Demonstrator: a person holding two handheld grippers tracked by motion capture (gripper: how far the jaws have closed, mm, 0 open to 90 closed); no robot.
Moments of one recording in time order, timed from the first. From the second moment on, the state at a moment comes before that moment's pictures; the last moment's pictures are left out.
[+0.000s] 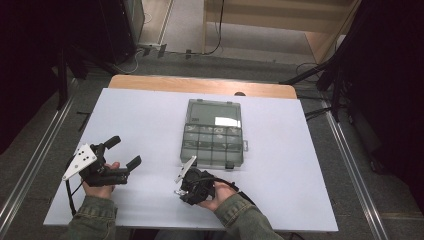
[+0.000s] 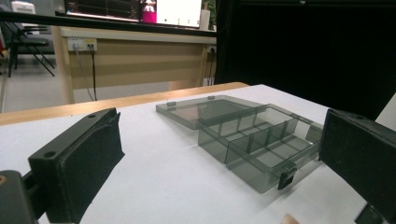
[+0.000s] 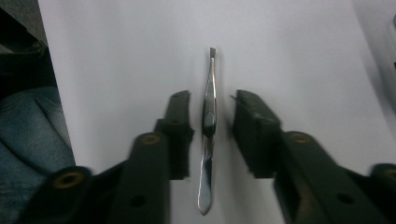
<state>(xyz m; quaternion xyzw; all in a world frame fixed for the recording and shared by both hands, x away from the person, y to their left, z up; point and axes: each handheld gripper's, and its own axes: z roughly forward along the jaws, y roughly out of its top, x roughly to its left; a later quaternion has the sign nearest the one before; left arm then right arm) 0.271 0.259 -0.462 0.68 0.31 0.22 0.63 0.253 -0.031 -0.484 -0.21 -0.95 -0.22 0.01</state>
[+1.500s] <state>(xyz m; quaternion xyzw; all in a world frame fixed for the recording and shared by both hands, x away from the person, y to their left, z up) 0.271 0.258 -0.463 0.68 0.31 0.22 0.63 0.254 -0.059 -0.457 -0.21 -0.95 -0.23 -0.02</state>
